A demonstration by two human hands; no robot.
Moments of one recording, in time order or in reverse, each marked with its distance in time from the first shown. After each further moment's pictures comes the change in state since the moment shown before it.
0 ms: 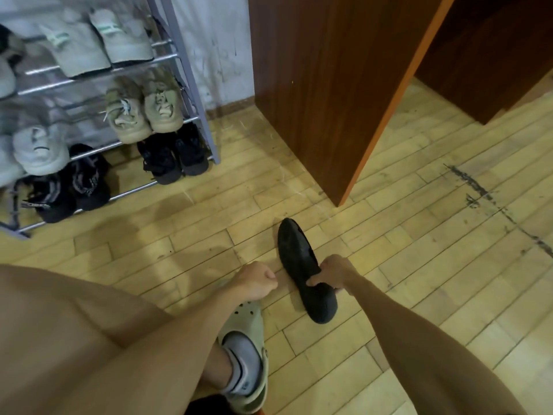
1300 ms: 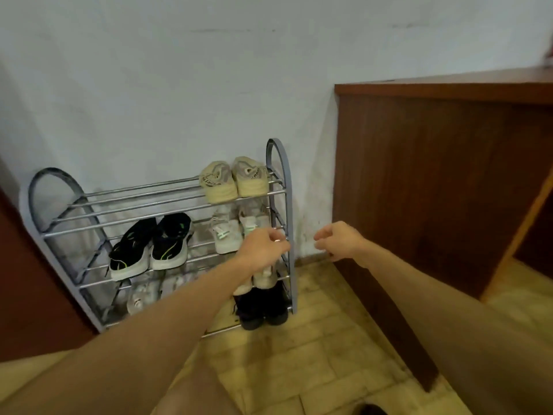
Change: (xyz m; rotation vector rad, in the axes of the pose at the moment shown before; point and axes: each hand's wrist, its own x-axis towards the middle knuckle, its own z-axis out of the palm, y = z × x) left_hand -0.117 0.082 -0.341 -0.322 0.754 0.255; right_hand -0.130 -0.382 -0.176 0.043 0.296 -0.683
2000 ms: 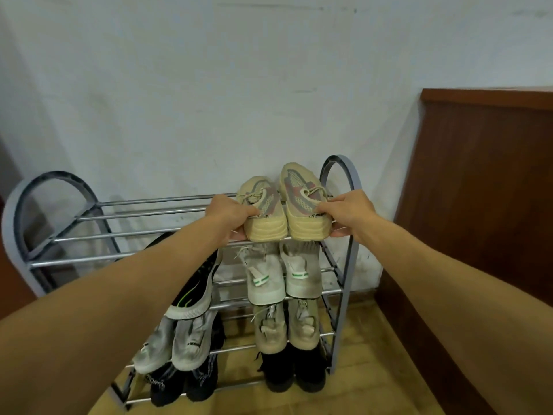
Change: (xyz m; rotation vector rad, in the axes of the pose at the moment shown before) left_hand 0.183 -0.056 -0.148 -0.419 0.319 -0.275; right_hand 0.172 -0.134 0.029 0.384 0.180 -0.016
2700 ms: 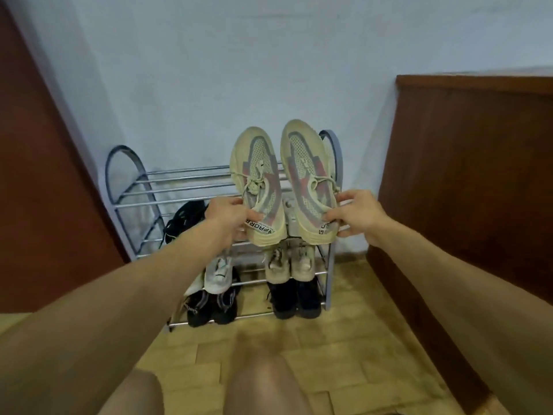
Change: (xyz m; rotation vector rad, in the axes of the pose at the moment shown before) left_hand -0.198 -0.040 -0.035 -0.131 -0.006 0.004; right_hand -0.173 0.043 -0.055 -0.007 -0.157 -0.044
